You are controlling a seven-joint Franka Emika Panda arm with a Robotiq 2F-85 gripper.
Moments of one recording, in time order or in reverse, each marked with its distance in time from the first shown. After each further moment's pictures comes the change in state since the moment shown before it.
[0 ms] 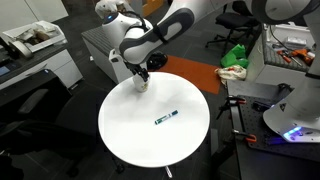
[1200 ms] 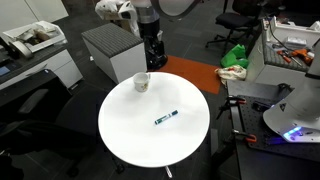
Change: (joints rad) arm 0.034 -0.609 -0.001 -0.517 0.012 0.033 0.306
